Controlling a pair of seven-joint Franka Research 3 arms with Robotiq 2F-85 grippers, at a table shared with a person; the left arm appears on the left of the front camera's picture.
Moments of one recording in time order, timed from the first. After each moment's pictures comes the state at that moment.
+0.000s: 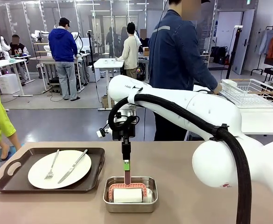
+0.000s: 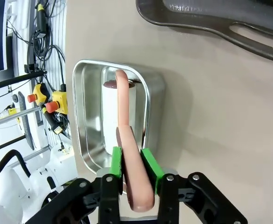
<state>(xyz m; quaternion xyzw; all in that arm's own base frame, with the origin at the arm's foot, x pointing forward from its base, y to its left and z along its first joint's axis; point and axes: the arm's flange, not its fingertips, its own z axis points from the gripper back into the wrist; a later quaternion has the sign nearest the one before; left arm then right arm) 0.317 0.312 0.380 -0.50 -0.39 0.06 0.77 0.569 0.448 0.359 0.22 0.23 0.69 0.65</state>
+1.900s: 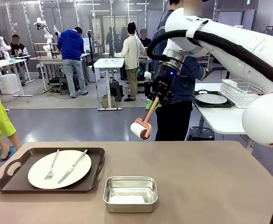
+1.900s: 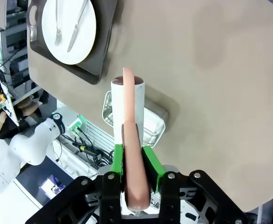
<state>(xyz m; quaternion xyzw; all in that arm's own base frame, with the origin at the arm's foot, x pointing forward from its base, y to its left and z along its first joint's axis) 0.317 0.312 0.380 -0.50 -0.39 0.06 0.77 0.638 0.284 0.568 0.23 0.13 0.17 0.95</state>
